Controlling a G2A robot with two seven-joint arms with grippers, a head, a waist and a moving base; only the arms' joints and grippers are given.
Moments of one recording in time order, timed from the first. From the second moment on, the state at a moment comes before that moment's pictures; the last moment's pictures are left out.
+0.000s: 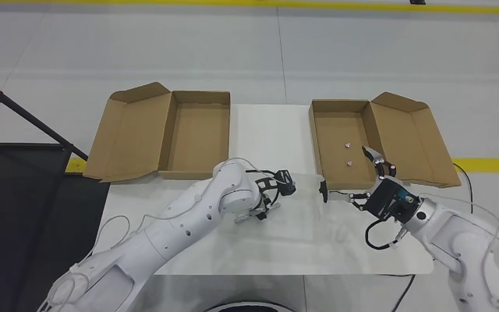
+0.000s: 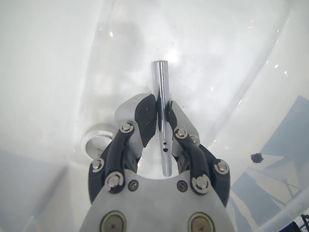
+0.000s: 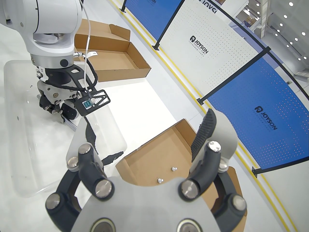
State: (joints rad) left arm 0.64 -1.34 -0.61 -1.34 0.88 -0.41 -1.23; right arm -1.42 -0.87 1.60 -1.97 -1.43 -0.69 -0.10
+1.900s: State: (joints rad) left arm 0.89 -1.21 -1.22 -1.67 0.54 -0.45 -0.75; right arm -1.42 -0.87 1.60 -1.97 -1.43 -0.69 -0.10
